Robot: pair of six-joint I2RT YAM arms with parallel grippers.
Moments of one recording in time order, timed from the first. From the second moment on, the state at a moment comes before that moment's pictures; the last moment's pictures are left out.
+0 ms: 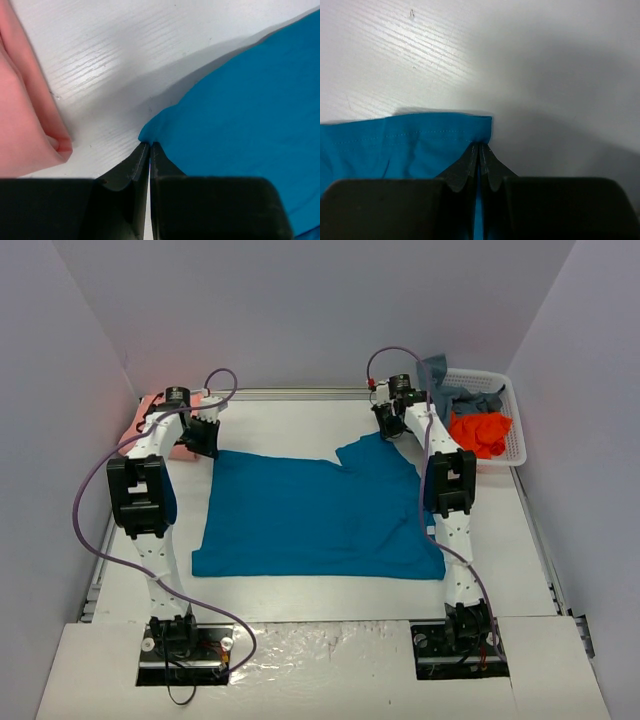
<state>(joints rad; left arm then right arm) 0.07 2.15 1.82 -0.78 0.41 0.38 0.17 2.61 2.39 -0.78 -0.13 -0.22</state>
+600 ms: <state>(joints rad) 0.07 2.09 1.80 -0.79 0.42 0.37 0.13 2.33 2.22 -0.80 -0.13 -0.22</state>
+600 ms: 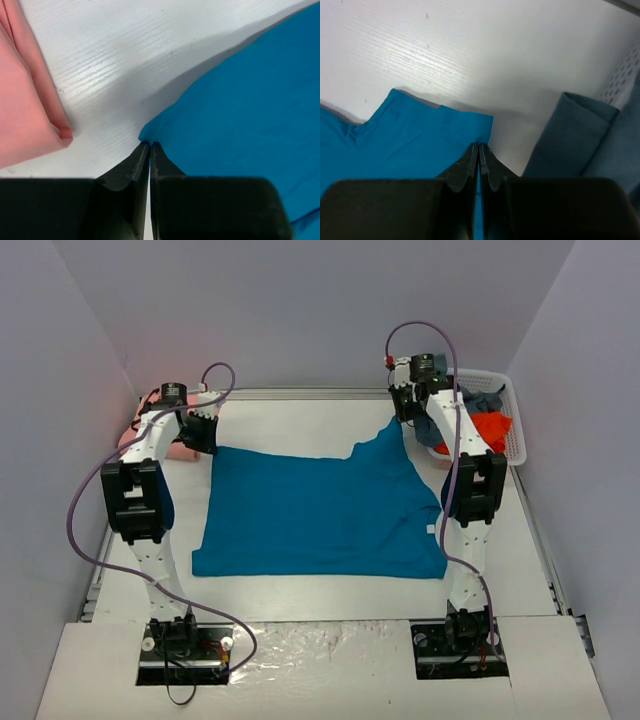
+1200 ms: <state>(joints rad) 0.08 1.82 1.51 -0.77 0.48 0.41 0.11 1.87 1.73 -0.82 -0.17 -0.24</state>
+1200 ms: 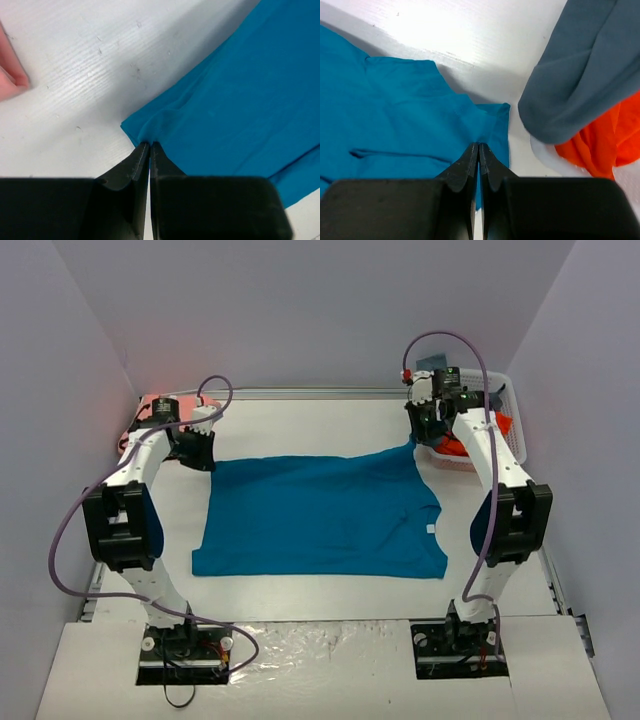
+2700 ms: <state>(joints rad) 0.16 1.51 1.17 -0.80 0.48 0.61 0.11 1.50 1.21 -0.88 -0.19 -0.33</state>
